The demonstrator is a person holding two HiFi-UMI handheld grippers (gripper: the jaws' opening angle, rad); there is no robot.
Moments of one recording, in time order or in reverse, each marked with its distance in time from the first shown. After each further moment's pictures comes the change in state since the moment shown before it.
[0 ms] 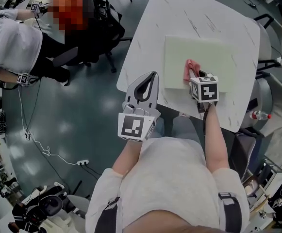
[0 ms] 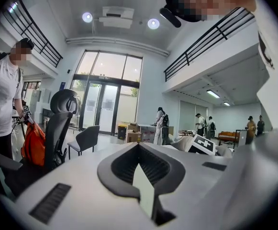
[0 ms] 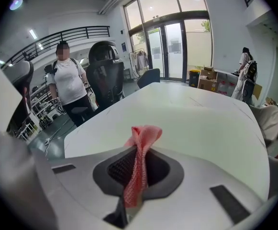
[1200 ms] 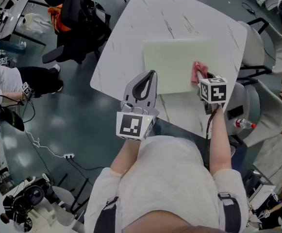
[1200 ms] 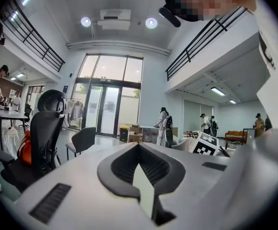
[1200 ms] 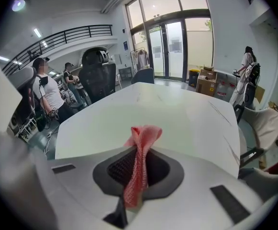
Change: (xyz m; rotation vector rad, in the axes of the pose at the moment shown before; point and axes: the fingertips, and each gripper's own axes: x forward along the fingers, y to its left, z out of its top) left arm 0.081 -0.123 -0.004 0.010 -0.021 0.069; right arm -0.048 -0.175 -0.027 -0.049 0.024 0.029
